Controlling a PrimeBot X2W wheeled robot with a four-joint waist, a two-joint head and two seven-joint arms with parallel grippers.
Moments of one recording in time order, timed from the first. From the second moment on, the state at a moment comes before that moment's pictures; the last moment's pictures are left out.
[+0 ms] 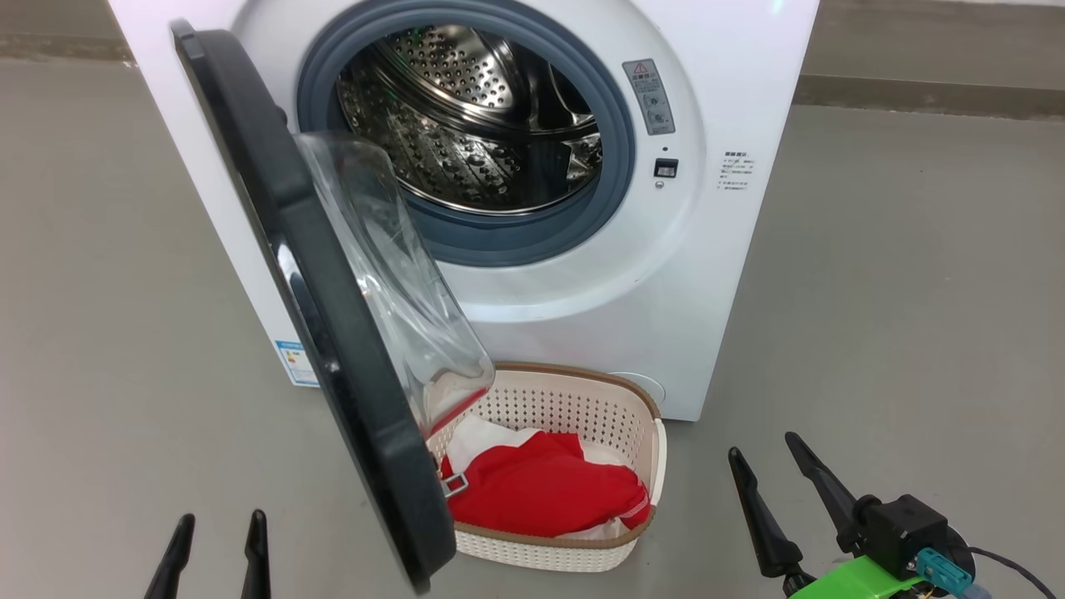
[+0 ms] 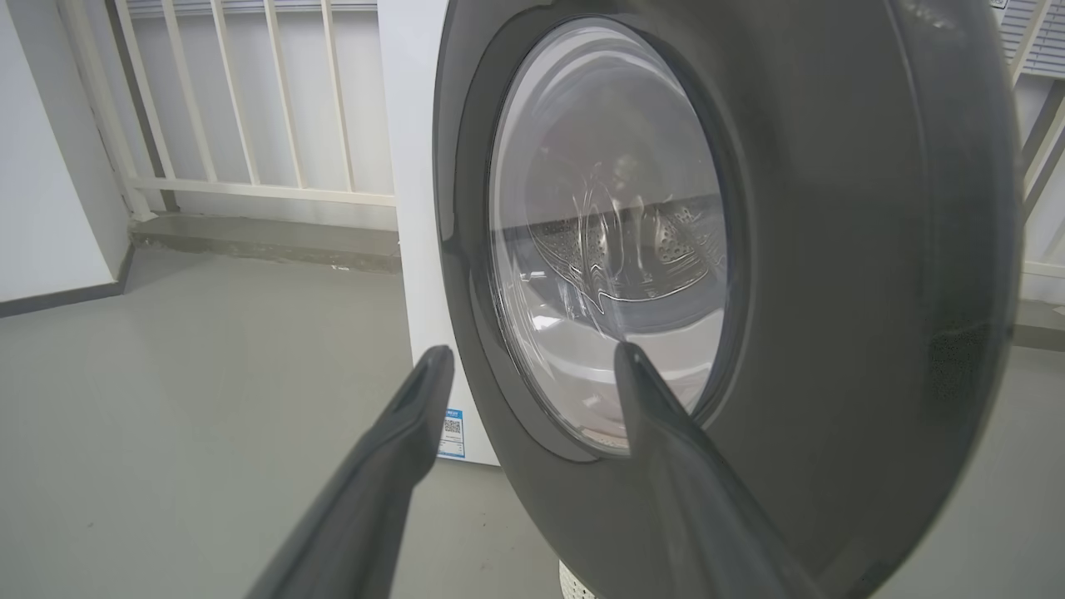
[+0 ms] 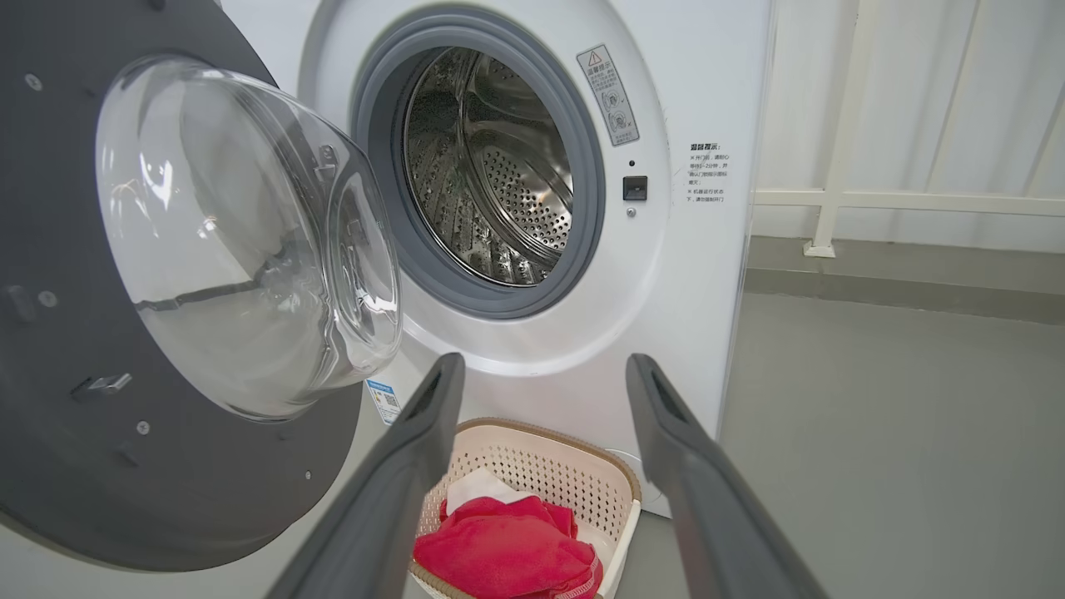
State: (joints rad) left arm 0.15 0.05 0.12 0.07 -0.18 -0.12 -0.25; right arm 0.02 -0.04 0.13 0.25 0.28 0.12 -0.26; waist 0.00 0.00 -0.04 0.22
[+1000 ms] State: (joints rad) left arm 0.00 0.04 0.14 0.07 -1.08 -0.02 -0.12; right arm 0.02 -0.04 0.13 0.26 0.29 0.12 -0.26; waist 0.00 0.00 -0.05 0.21
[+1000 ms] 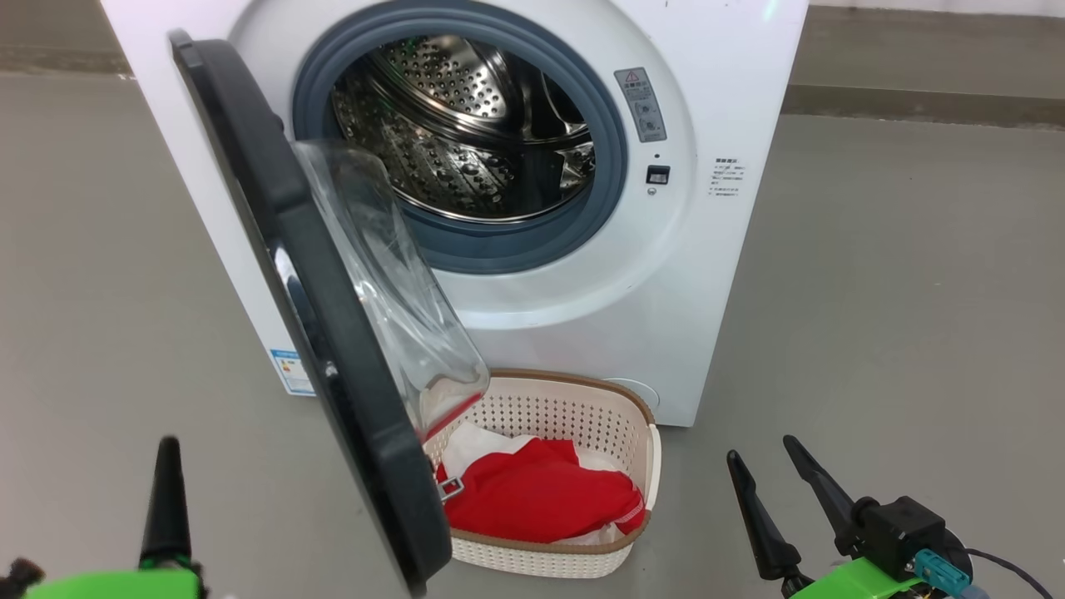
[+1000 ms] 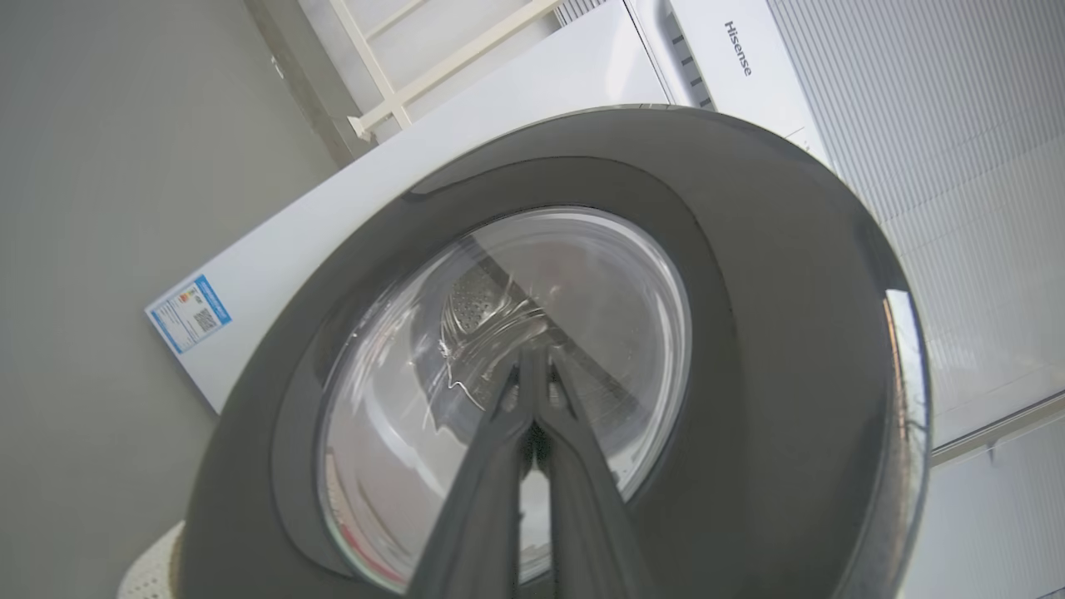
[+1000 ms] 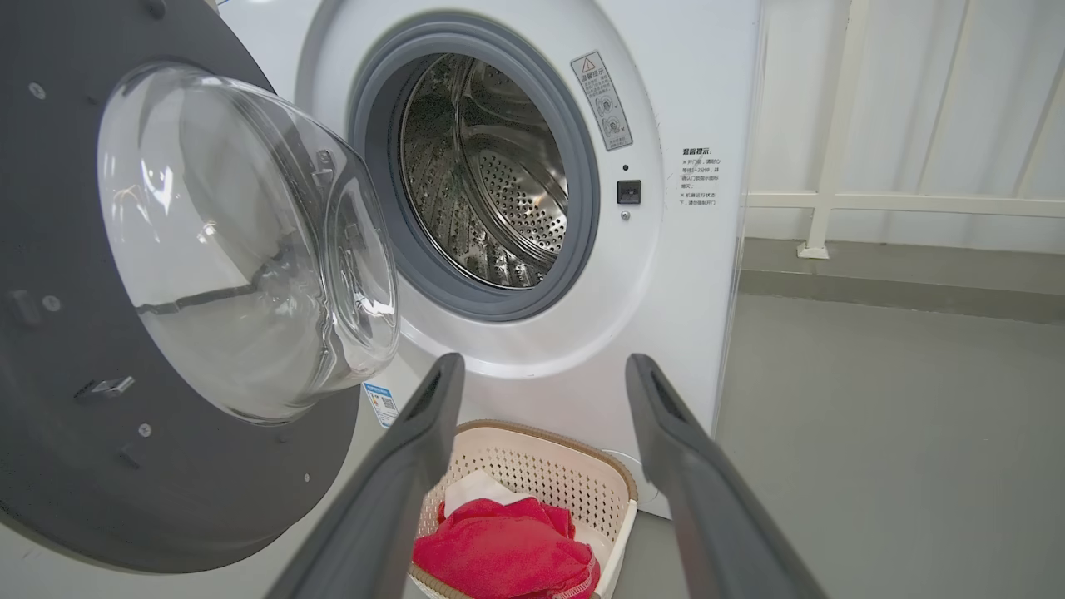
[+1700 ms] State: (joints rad) left arm -0.08 0.04 0.13 -0.23 -1.83 0.25 0.13; right arm 0.02 -0.04 0.14 0.26 0.28 0.12 -0.26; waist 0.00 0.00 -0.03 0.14
